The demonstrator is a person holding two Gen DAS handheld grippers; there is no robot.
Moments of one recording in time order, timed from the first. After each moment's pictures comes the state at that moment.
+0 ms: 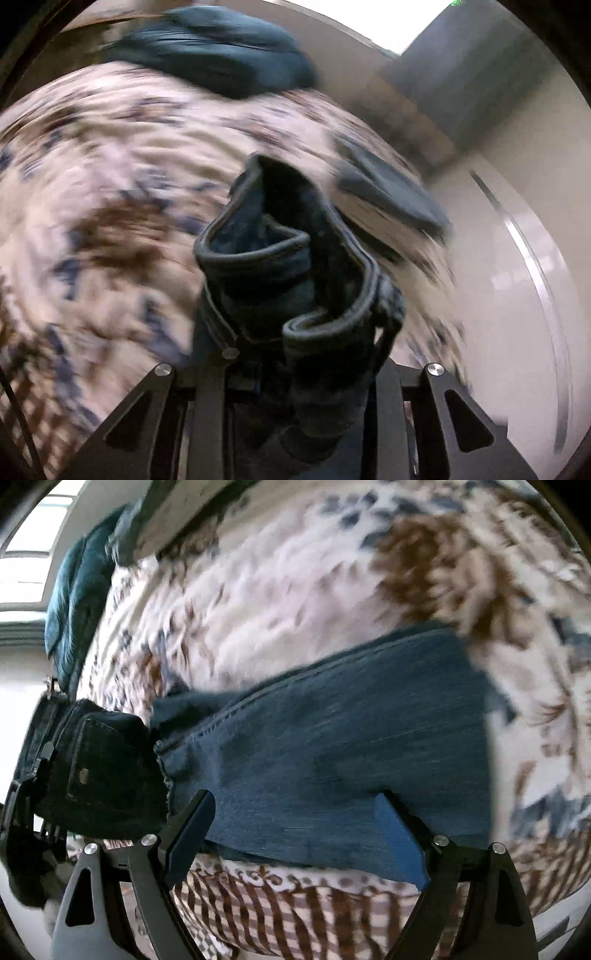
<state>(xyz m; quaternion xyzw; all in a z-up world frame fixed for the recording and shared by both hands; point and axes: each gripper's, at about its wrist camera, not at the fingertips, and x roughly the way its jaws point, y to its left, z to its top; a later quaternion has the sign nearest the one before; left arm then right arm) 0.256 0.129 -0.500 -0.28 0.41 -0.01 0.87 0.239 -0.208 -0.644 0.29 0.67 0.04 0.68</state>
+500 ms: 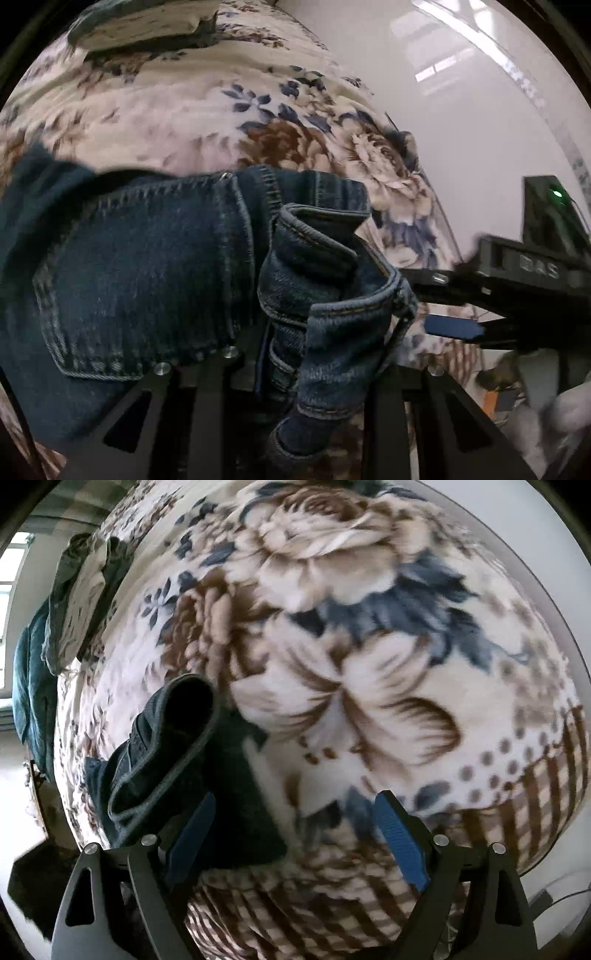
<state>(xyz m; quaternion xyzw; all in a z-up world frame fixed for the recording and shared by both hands) 0.218 -0.139 -0.590 -0.07 0.58 -0.25 0.77 0.178 -0.378 -0.651 0.35 0.65 -0.09 0.67</state>
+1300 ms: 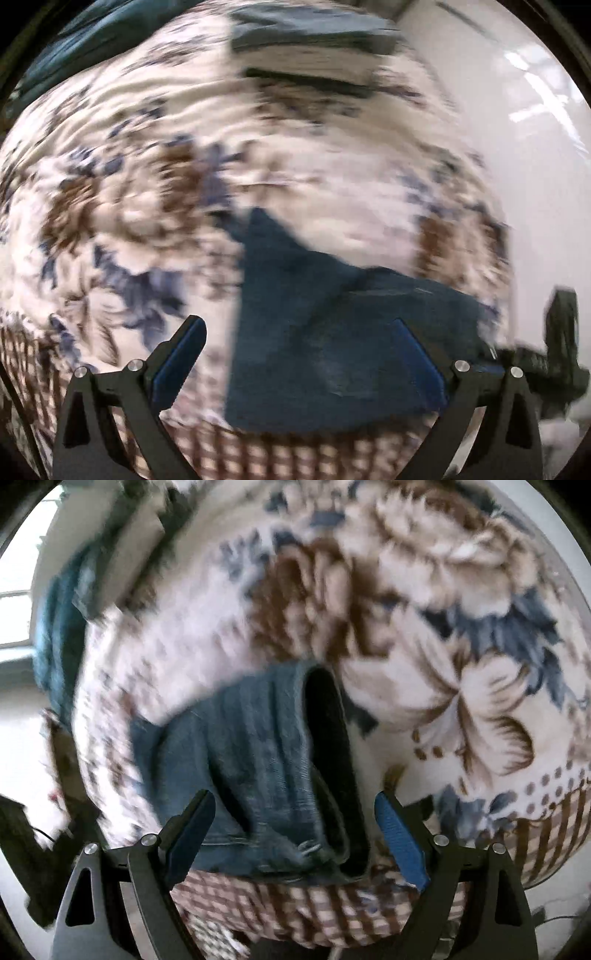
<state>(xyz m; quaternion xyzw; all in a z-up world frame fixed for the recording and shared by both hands) 0.273 0.018 -0.527 -0.09 0.62 -0.04 0.78 0.226 -0.307 -0.645 0.31 0.70 0.01 0.64</state>
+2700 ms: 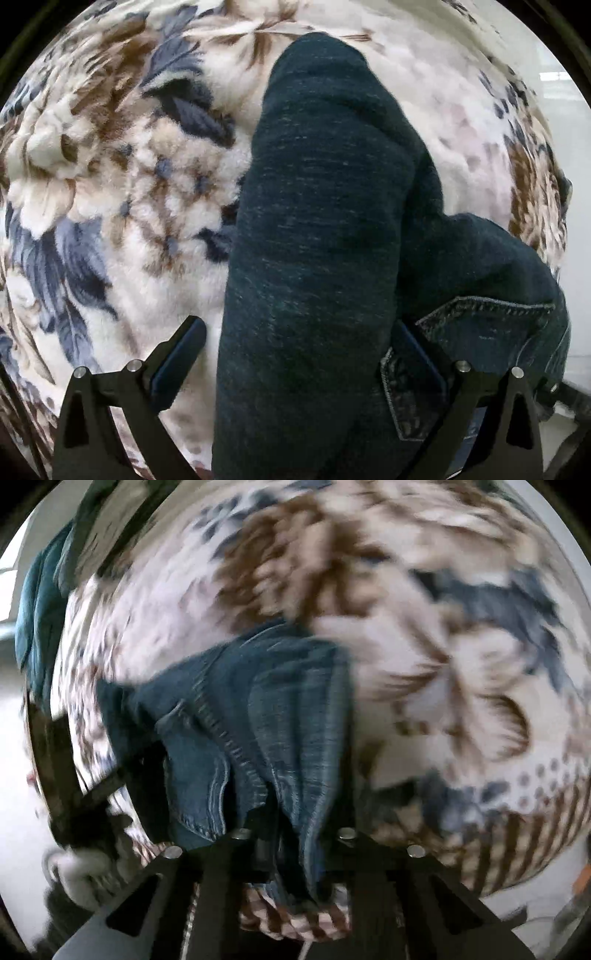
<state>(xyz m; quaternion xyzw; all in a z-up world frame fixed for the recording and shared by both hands) 0.291 -0.004 -0.665 -0.07 0.73 -0.06 0.68 0.212 -0.310 -0.652 0.29 0.72 -0.02 0.63</state>
